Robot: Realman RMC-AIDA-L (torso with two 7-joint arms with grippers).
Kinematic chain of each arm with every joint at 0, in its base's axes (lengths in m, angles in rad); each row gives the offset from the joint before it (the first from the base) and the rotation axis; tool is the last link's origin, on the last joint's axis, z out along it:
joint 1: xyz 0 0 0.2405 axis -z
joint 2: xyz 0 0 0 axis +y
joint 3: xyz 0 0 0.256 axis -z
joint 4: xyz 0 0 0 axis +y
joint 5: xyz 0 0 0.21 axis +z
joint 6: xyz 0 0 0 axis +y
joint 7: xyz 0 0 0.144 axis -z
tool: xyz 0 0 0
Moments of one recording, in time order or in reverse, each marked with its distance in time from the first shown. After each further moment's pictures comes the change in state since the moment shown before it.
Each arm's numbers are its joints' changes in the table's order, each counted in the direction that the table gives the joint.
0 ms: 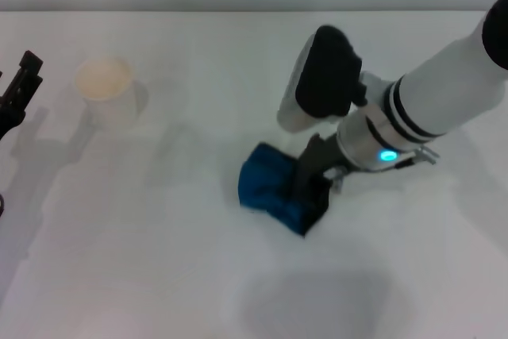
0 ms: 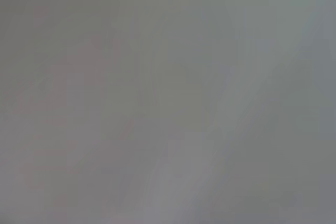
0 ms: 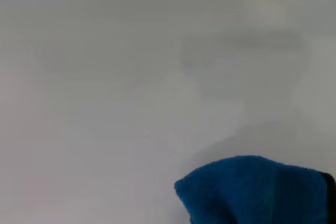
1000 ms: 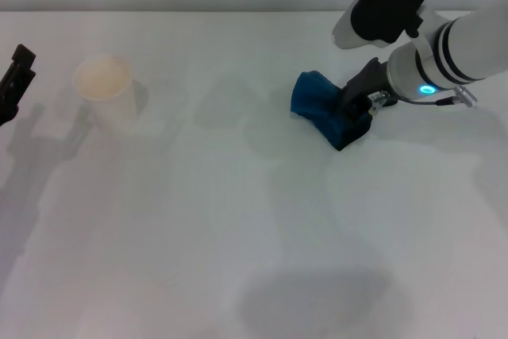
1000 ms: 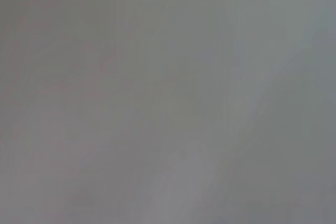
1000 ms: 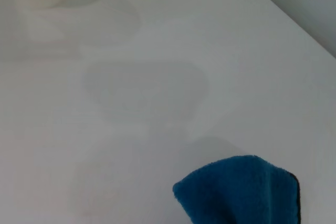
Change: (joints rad) left arm -0.005 0.002 0.001 0.028 -0.001 -0.002 0.000; right arm -0.057 -0.010 -0.258 0.210 -0.147 -0.221 0.022
